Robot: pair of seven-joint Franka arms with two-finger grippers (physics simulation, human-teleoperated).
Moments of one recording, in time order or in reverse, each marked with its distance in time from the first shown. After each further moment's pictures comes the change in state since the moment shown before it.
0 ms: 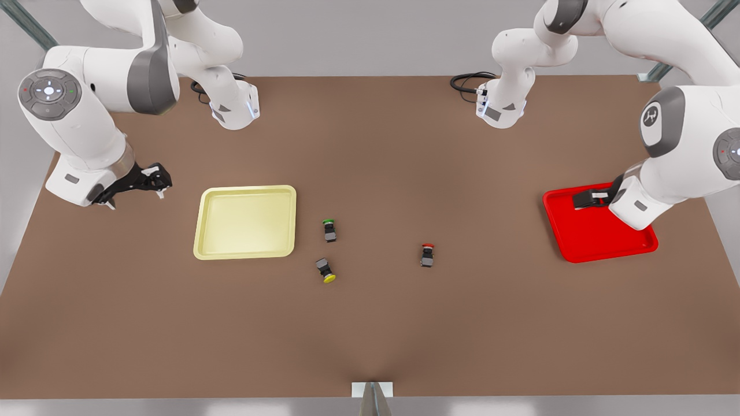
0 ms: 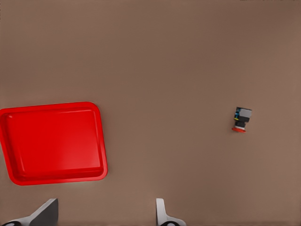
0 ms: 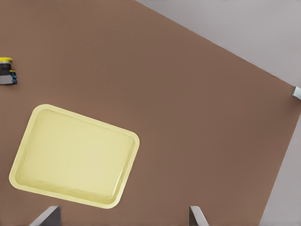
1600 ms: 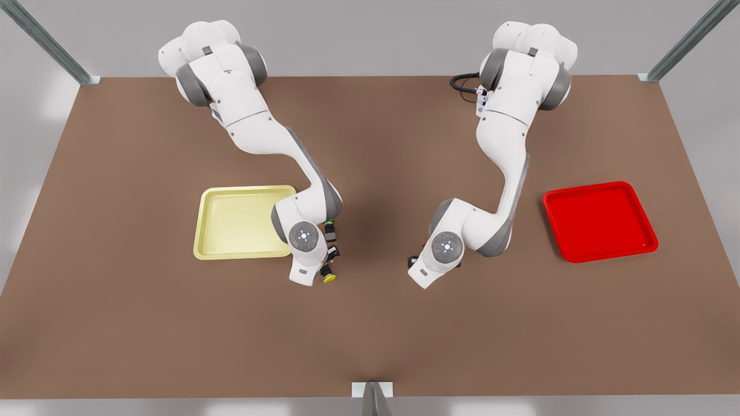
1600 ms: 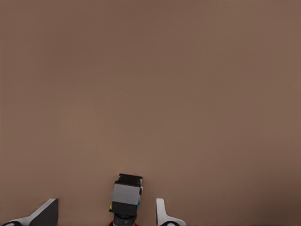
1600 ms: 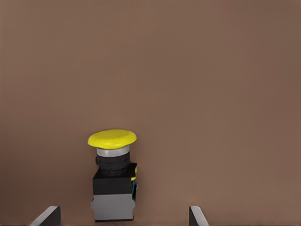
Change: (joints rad) left arm -0.444 0.540 -0.003 -0.027 0.001 0.618 -0.385; right arm 0.375 0.669 -0.043 -0.066 0.308 0.686 0.250
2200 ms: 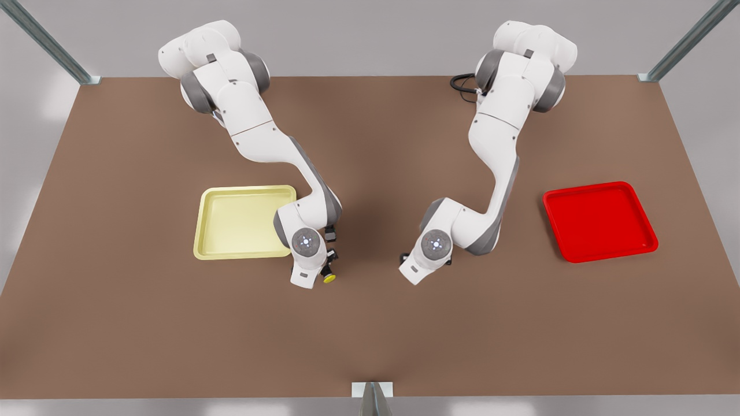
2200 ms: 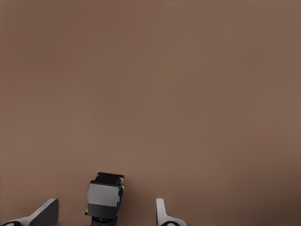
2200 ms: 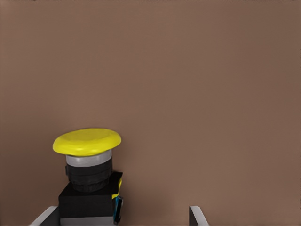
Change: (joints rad) left arm -0.031 0.015 -0.002 -0.065 -0.008 0.097 -0.009; right arm -0.003 0.059 -0.003 0.003 -0.011 0.038 -0.011
